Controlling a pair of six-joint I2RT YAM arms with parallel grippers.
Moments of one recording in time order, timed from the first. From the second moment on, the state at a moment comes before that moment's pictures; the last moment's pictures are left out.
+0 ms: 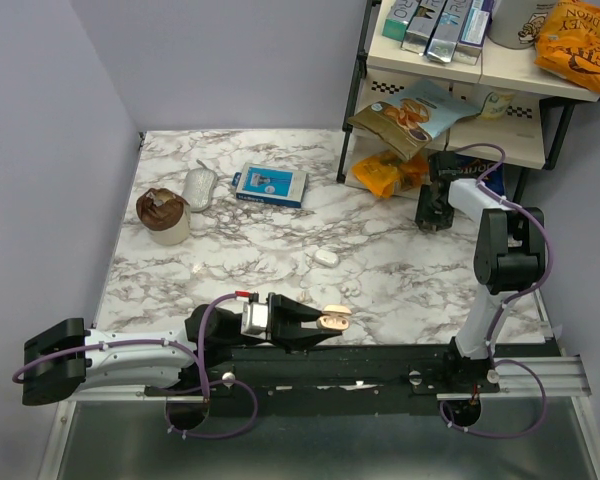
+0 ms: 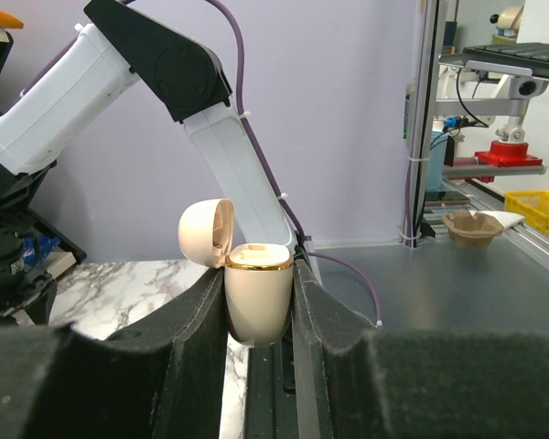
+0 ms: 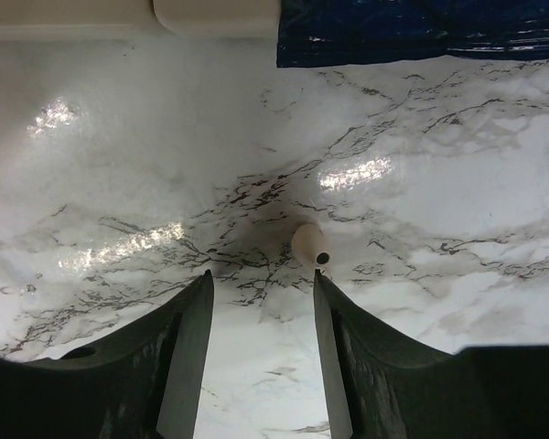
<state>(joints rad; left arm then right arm) -1.29 0.89 0.24 1.16 0.30 -0.12 0.03 1.93 1.34 -0.59 0.17 0.23</state>
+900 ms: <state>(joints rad) -1.29 0.86 0.24 1.15 0.30 -0.13 -0.06 1.61 1.03 -0.29 -0.01 0.83</state>
